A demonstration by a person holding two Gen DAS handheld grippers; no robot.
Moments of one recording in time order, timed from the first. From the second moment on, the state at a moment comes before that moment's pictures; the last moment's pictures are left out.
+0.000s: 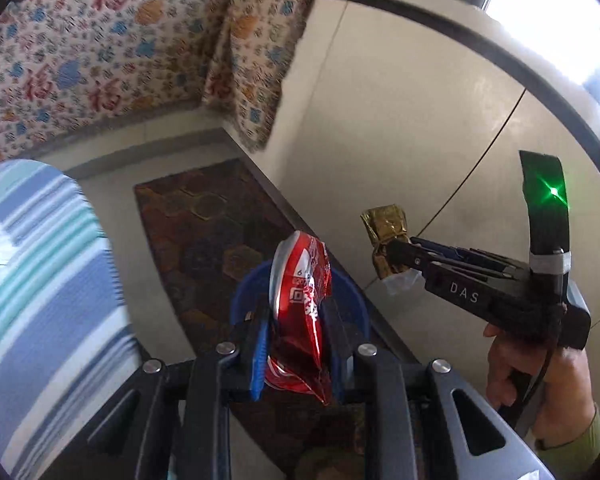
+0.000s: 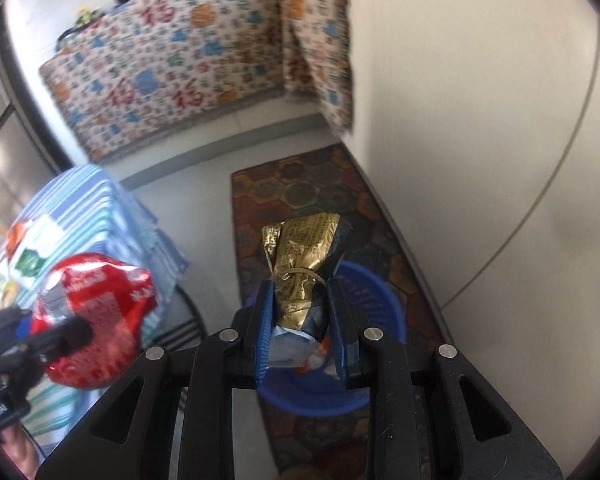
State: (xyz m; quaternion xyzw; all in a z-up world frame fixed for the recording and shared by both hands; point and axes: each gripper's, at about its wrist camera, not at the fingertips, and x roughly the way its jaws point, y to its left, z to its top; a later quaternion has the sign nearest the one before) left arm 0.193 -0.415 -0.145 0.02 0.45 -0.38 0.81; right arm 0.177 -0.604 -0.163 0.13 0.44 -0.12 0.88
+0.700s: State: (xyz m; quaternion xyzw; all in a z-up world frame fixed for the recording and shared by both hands) left arm 0.239 -0.518 -0.255 0.03 0.52 -0.40 0.76; right arm 0.184 -0.678 -0.229 0.21 0.47 -0.15 0.84
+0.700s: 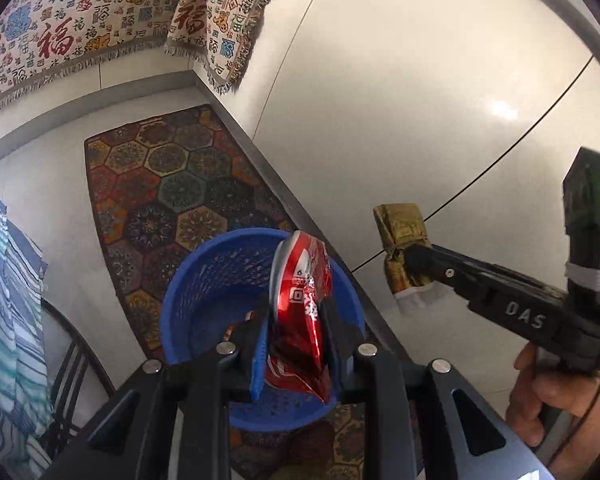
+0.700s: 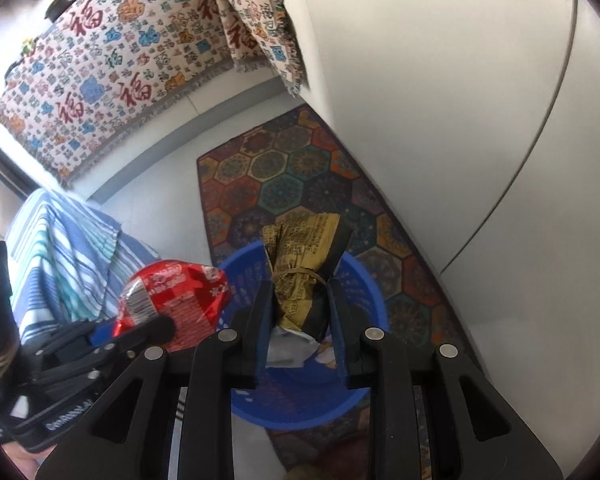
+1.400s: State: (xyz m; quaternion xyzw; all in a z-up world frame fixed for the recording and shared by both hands) left arm 0.244 -0.504 -0.248 0.02 0.52 -0.39 0.76; right arm 0.183 -0.676 -0.205 0.22 0.43 -0.18 0.86
